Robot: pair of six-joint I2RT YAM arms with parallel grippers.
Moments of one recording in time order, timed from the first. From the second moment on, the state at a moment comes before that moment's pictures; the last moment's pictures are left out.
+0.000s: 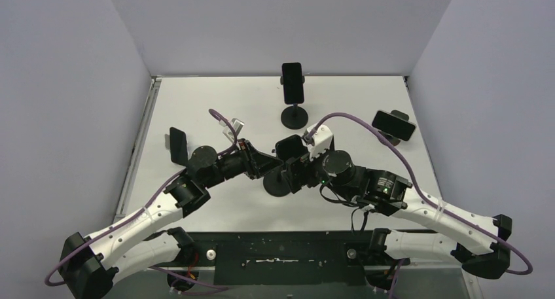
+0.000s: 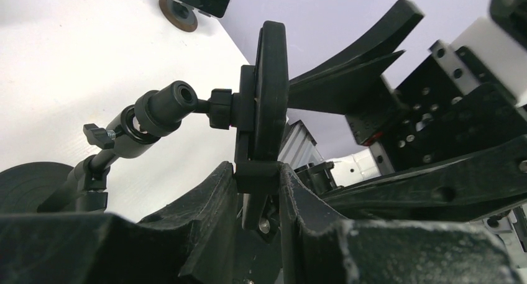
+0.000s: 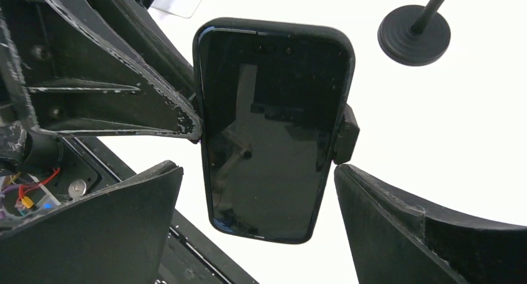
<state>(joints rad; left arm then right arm) -0.79 0.93 0.65 0.27 0.29 -0.85 1.13 0.97 1.04 -0.52 0.37 0.29</state>
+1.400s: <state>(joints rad) -0.79 0.91 0.63 0.27 0.27 -0.85 1.03 1.21 1.32 -0.60 0.33 0.36</state>
